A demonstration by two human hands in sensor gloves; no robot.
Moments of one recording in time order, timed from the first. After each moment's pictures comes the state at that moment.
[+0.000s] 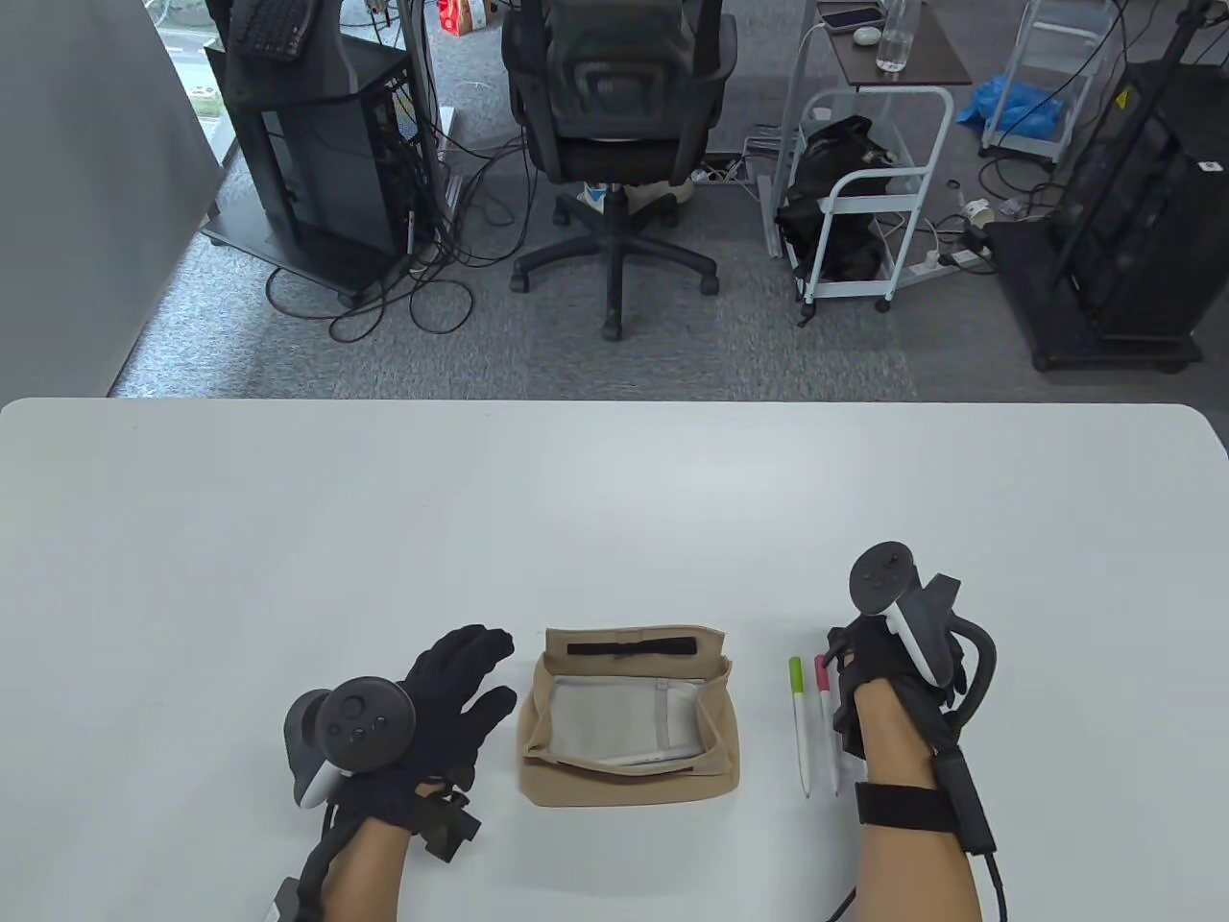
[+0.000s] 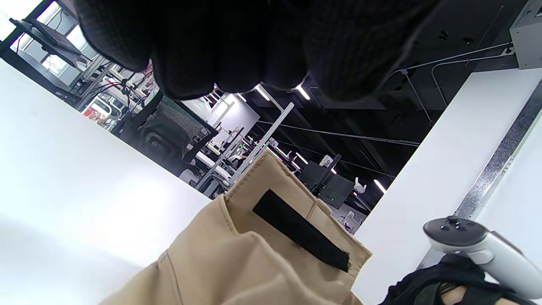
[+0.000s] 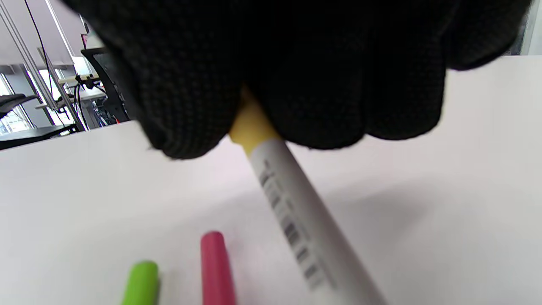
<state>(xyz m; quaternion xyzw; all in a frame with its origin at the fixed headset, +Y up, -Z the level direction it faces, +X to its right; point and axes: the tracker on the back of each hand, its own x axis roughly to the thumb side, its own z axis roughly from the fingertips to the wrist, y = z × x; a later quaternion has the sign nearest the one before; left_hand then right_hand) -0.215 -0.699 -0.279 0.08 -0.18 0.36 0.91 0.234 -0.720 -0.380 -0.21 0.03 0.97 0.09</state>
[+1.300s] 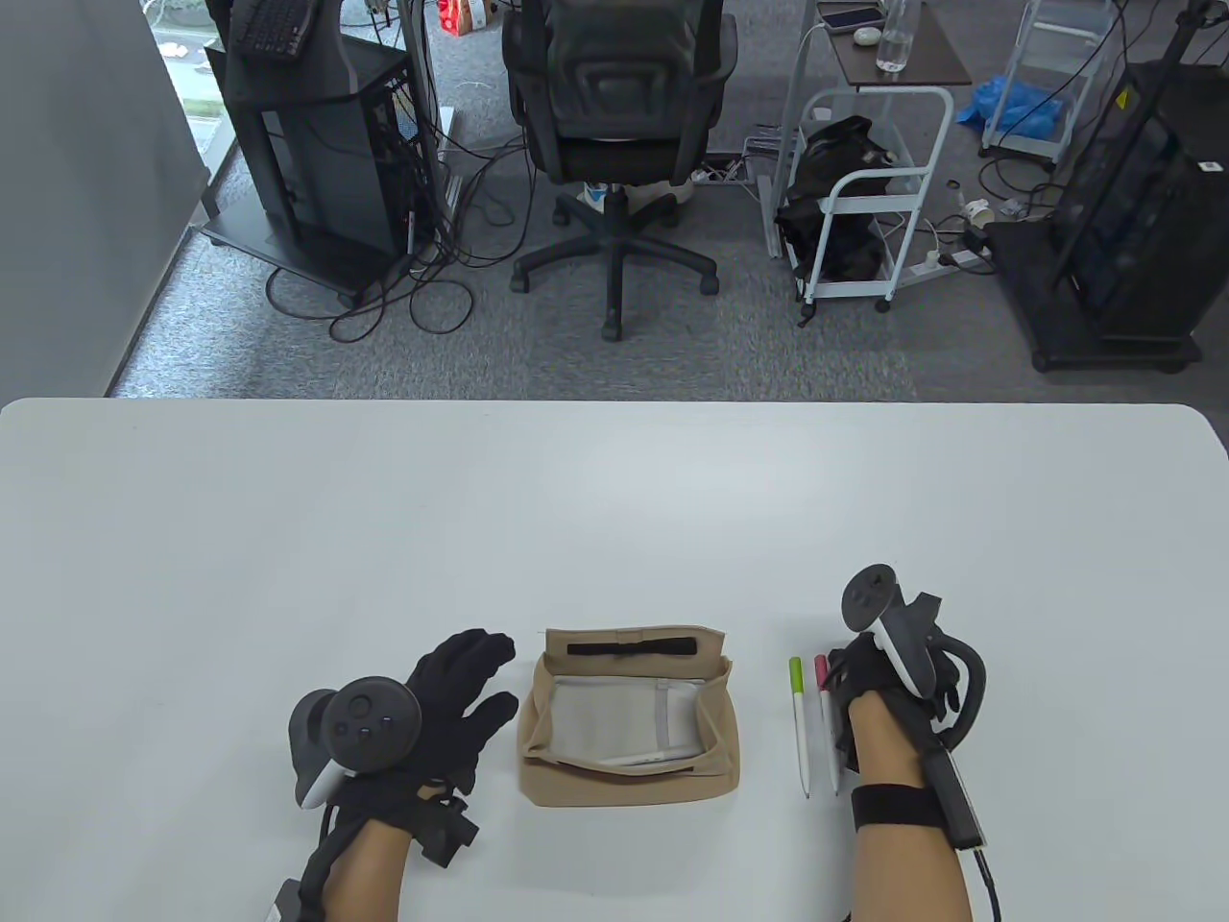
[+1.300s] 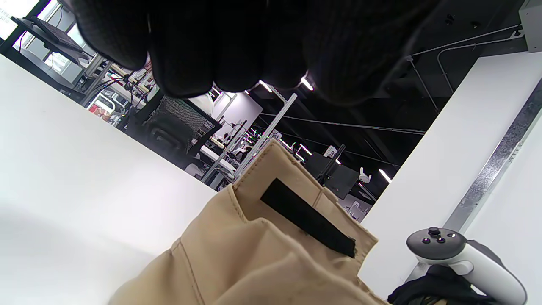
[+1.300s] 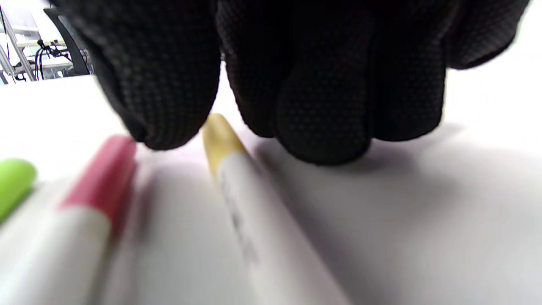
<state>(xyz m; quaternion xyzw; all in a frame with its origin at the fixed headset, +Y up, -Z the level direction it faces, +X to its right) -0.213 -0.702 -0.279 0.06 -0.18 0.34 0.92 0.242 -0.749 -0.383 -0.24 0.04 0.97 0.06</state>
